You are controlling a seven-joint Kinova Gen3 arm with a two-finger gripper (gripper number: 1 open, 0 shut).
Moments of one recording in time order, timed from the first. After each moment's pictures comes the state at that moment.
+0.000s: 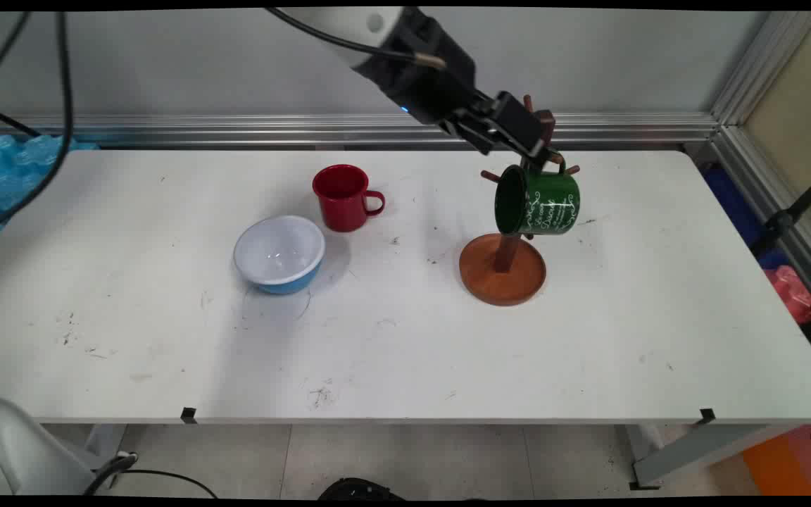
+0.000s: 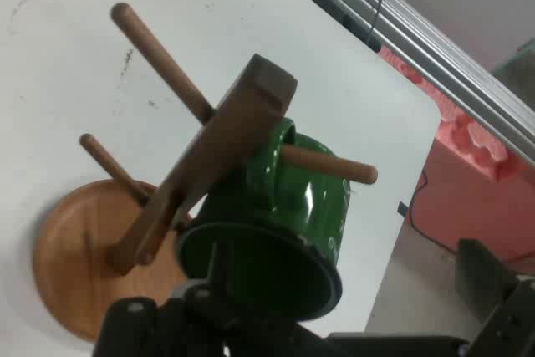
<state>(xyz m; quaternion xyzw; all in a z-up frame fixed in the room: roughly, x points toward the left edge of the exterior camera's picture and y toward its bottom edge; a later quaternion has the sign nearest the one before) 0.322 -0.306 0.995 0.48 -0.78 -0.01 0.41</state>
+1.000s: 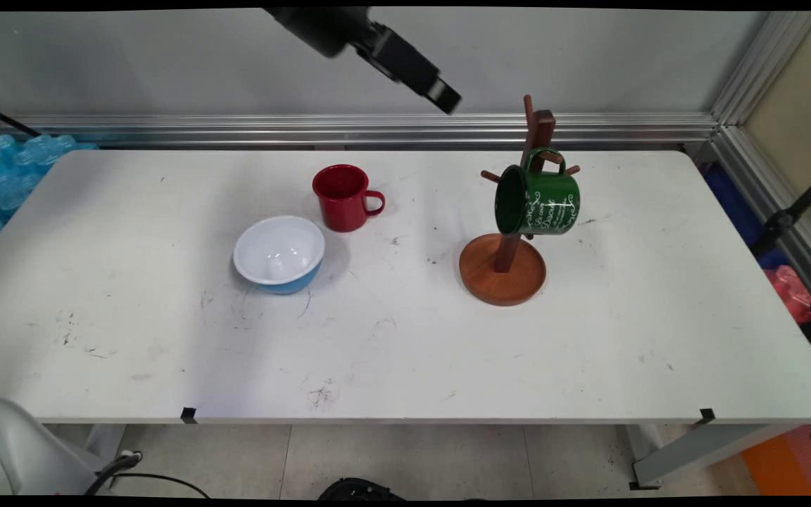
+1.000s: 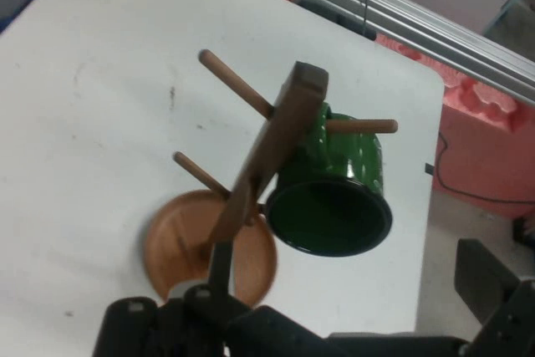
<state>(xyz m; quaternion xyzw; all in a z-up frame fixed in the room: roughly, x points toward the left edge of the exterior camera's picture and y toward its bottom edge) 0.421 -0.296 1.041 0.38 -0.82 0.03 0.42</state>
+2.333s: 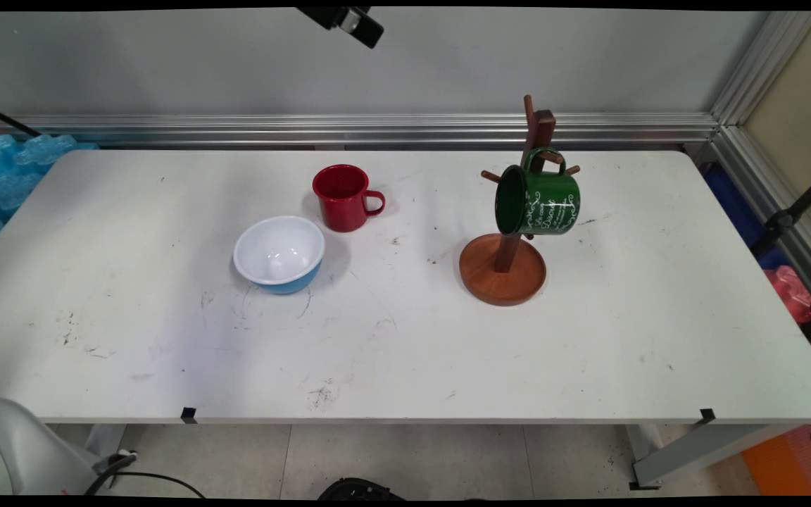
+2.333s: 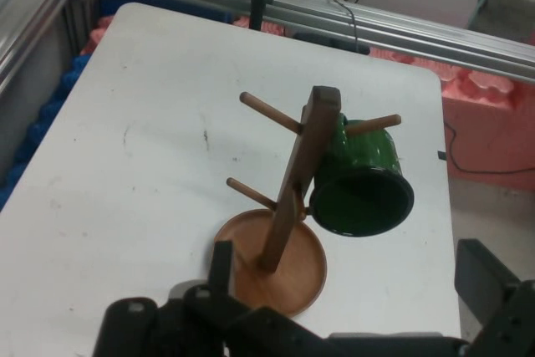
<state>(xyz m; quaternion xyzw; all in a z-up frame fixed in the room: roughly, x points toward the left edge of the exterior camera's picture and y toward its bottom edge) 0.505 -0.291 1.083 0.29 -0.84 0.08 0.44</state>
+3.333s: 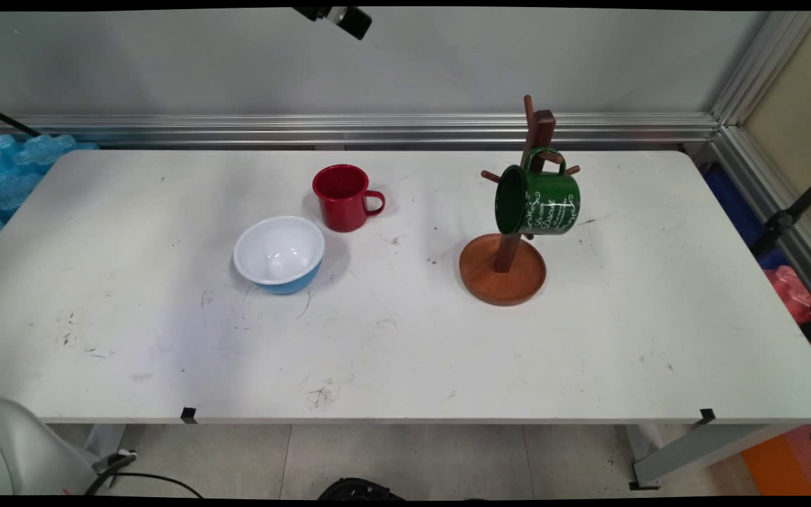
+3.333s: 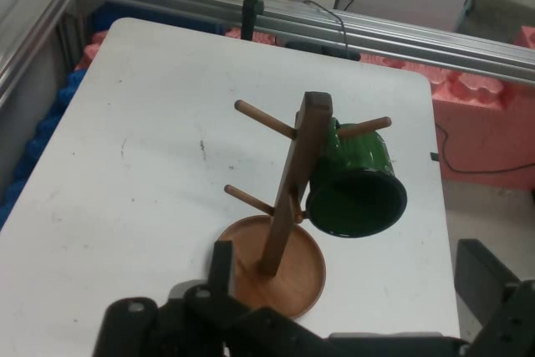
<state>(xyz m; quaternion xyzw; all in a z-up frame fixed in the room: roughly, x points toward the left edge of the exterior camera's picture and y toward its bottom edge) 0.517 -0.289 1.087 0.28 -0.84 0.08 0.45</state>
